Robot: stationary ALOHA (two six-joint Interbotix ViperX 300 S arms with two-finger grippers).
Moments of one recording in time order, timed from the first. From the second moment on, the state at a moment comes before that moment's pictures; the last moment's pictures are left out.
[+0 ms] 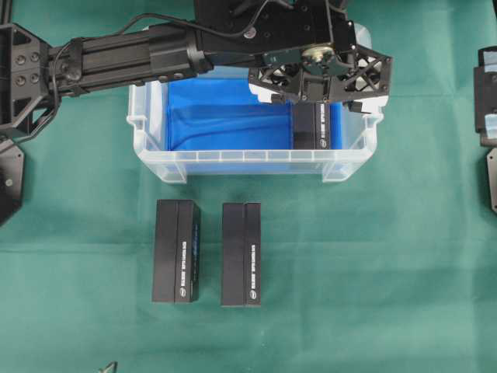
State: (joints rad) left arm 0.11 0.60 -0.81 0.12 1.53 -1.32; right arm -0.01 -0.72 0.63 -0.10 1.49 0.17
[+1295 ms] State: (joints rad) left arm 0.16 0.60 -0.60 0.15 1.36 -1.35; right arm -0.01 -0.72 0.63 -0.10 1.49 0.17
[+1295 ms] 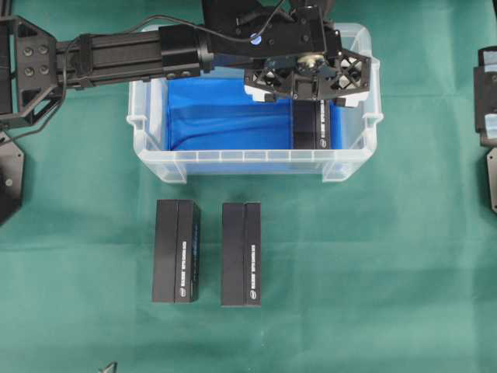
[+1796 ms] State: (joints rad) left arm 0.15 0.60 -0.57 0.15 1.28 -1.37; right arm -0.01 -0.72 0.63 -0.10 1.49 0.17
